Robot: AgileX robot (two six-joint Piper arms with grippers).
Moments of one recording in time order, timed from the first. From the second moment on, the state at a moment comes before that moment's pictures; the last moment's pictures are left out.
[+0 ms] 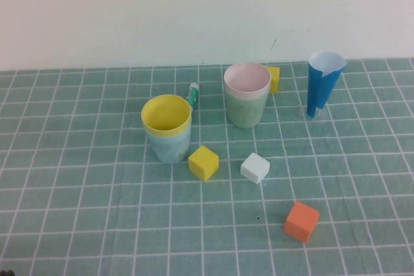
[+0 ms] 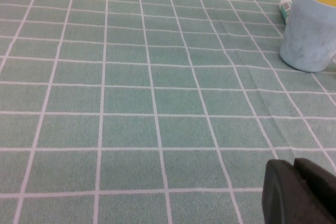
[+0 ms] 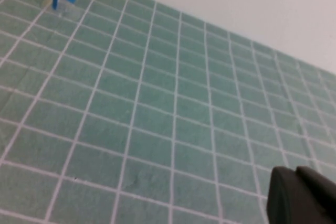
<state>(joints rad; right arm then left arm) 0.01 0.08 -0.25 -0.14 0.60 -0.27 -0.14 -0.01 0.02 -0.07 0.35 -0.16</state>
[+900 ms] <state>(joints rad) -0.05 -0.01 0.02 -0.05 0.41 -0.16 -0.14 -0.01 0.02 -0.07 0.35 -0.16</state>
